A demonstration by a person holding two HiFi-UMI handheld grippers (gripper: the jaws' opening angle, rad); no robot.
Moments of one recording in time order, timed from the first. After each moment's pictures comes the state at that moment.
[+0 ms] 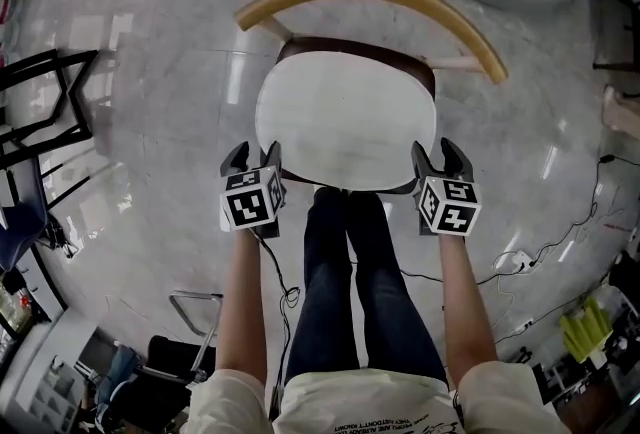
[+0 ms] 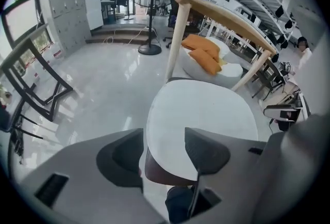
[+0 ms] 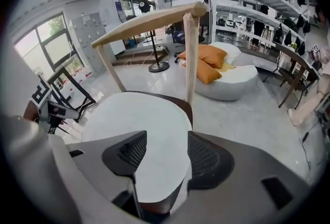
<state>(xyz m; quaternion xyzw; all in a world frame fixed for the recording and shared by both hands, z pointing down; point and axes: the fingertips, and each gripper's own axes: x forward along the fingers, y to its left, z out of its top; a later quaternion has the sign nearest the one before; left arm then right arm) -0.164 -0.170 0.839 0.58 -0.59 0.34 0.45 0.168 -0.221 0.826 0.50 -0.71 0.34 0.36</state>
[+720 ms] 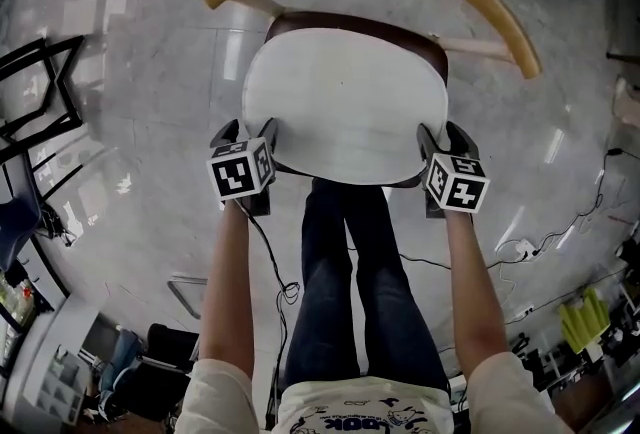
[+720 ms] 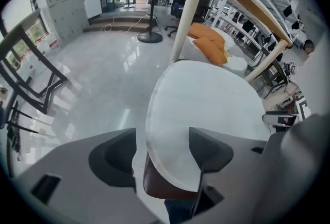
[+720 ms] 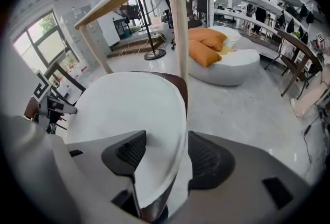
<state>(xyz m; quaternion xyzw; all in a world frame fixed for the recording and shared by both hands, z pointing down) -0.167 -0.177 0.925 0.56 -0.56 0.35 0.49 0.189 -0.218 0.921 0.48 -0.68 0.39 0.39</state>
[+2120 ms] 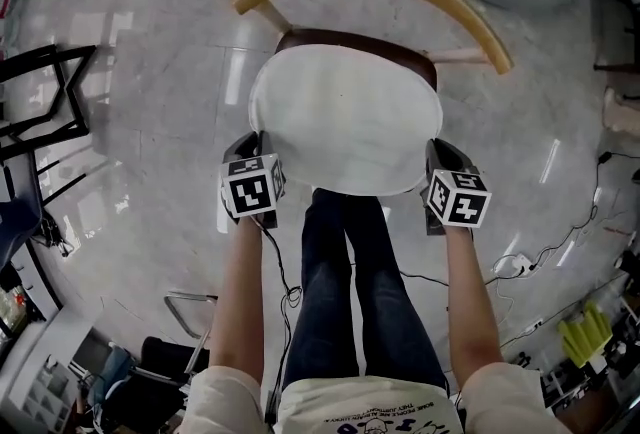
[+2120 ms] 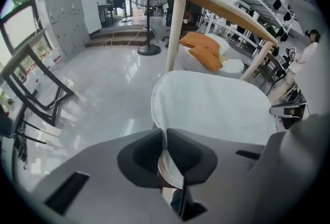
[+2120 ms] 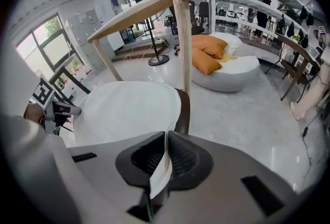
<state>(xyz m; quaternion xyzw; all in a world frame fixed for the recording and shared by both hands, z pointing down) -0.160 -0.168 0.859 0.58 -0.59 0.36 0.43 0.185 -0.203 0.851 0.48 -0.70 0.38 0.37</state>
